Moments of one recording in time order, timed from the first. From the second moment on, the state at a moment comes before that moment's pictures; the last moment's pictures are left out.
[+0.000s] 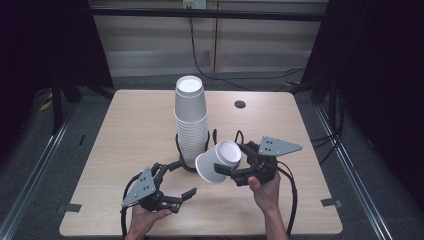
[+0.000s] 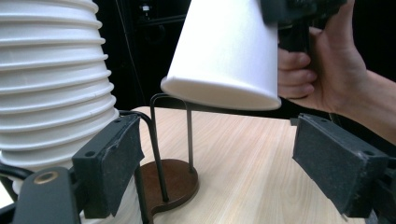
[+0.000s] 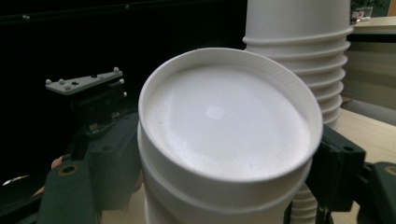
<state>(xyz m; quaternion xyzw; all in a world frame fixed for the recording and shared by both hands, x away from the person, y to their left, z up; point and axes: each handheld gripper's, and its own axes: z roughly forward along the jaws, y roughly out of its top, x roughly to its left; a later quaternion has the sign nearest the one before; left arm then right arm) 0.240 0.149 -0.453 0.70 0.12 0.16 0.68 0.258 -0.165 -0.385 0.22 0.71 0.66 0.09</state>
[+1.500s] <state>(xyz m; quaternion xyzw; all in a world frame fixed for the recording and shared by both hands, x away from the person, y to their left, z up) 0.252 0.126 -0.469 0.74 0.10 0.09 0.66 0.260 -0.113 -0.418 0.19 0.75 0.63 0.02</state>
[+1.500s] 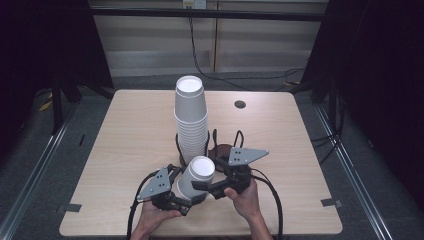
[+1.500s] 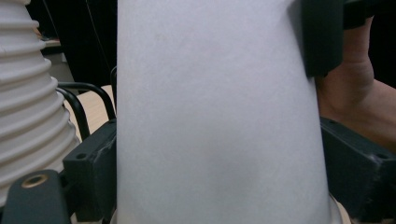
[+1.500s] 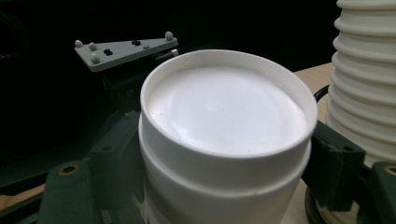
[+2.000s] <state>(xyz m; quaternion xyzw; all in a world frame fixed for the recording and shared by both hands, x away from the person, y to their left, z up) 0.254 0.132 -0.467 0.75 0.11 0.08 0.65 0.260 -0.114 -0.417 0.18 0.75 0.64 0.03</state>
